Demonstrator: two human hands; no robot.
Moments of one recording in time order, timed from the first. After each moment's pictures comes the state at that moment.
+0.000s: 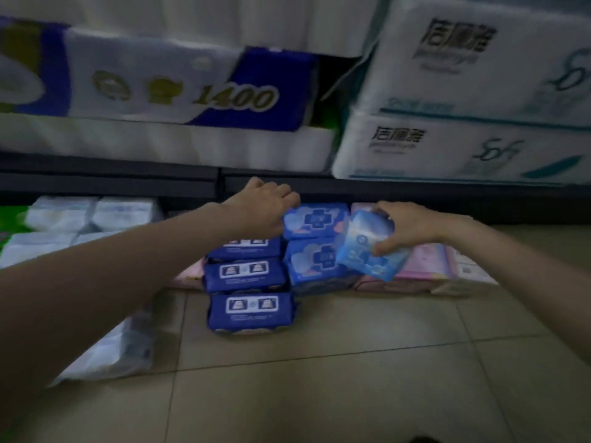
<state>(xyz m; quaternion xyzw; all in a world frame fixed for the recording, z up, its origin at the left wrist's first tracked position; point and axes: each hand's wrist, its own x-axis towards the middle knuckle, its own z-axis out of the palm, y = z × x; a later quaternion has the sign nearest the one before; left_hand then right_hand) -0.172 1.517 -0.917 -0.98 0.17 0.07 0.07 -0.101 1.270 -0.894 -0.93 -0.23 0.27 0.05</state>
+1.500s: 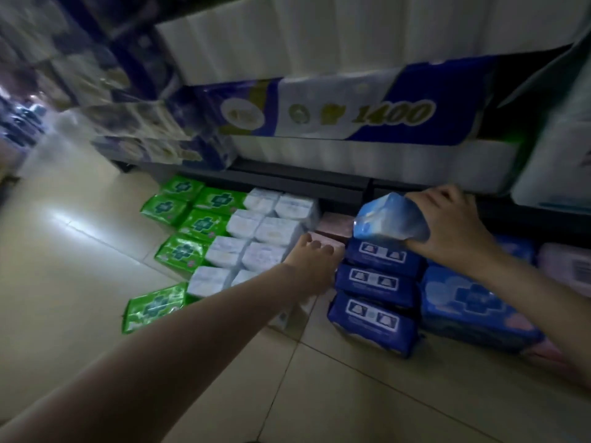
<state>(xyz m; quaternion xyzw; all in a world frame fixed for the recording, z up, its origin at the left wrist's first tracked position) -0.276 1.534 -0.945 -0.95 -0.12 0.22 0.16 -0.105 1.390 -0.955 -0.82 -0.52 -0.08 0.20</state>
